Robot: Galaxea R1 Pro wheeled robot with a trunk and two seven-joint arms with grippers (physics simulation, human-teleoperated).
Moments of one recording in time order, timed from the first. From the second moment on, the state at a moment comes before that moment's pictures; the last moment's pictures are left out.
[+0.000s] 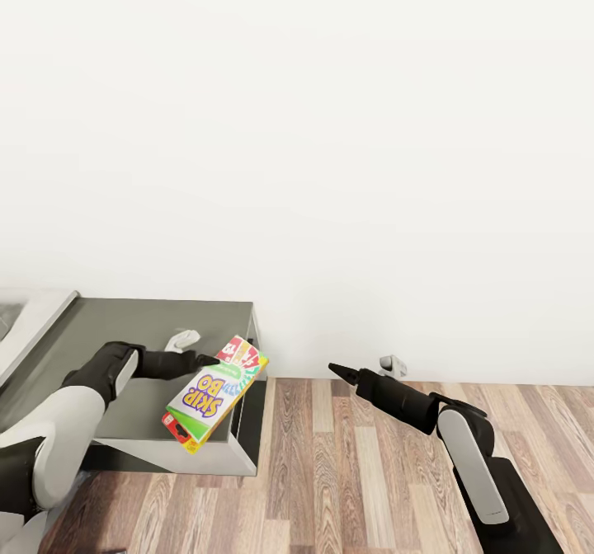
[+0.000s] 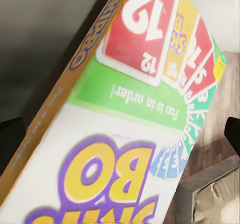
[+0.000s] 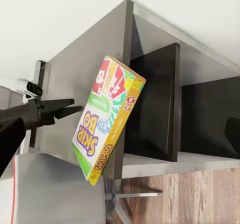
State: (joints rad) left arm -1.00 0.20 0.26 -0.34 -0.20 0.69 -0.85; right arm -0.33 -0.04 0.02 -1.54 -0.80 0.86 0.20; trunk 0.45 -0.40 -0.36
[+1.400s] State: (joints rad) left arm -1.00 0.41 0.26 -0.34 -0.20 0.61 -1.56; right arm -0.33 -0.05 0.02 -1.44 -0.79 0.78 0.23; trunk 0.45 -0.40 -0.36
